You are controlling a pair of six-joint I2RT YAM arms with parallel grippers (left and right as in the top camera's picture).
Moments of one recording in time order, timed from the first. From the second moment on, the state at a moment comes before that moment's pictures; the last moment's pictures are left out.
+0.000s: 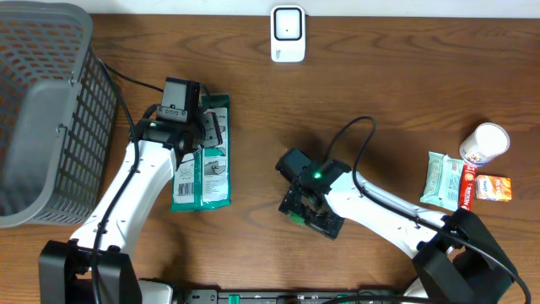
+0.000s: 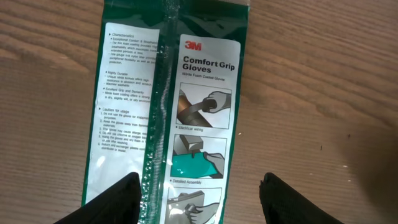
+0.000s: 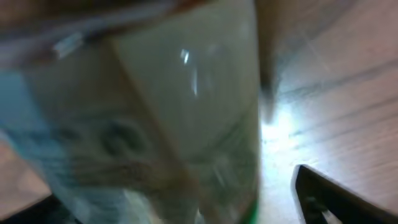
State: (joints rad) left arm -0.19 1.52 1.07 -0.63 0.01 -0.38; right arm 0.78 1.68 0.98 -0.86 -0.11 1.31
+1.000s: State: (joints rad) left arm -0.19 1.52 1.07 -0.63 0.01 -0.38; right arm 0.41 1.68 1.01 -0.76 -0.38 0.46
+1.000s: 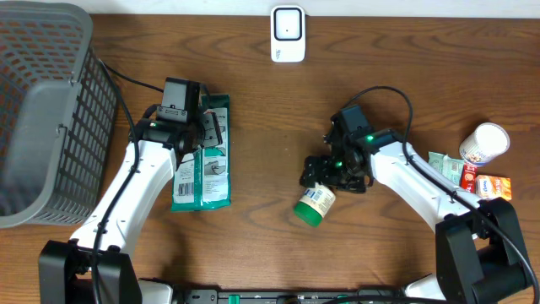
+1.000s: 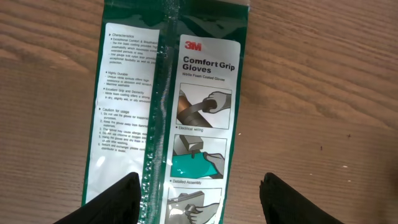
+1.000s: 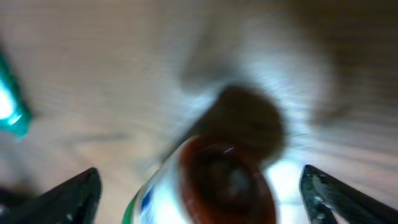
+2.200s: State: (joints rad) left arm -0.19 1.52 1.07 -0.63 0.01 -0.38; right arm 0.70 1.68 1.01 -0.72 -0.27 0.67
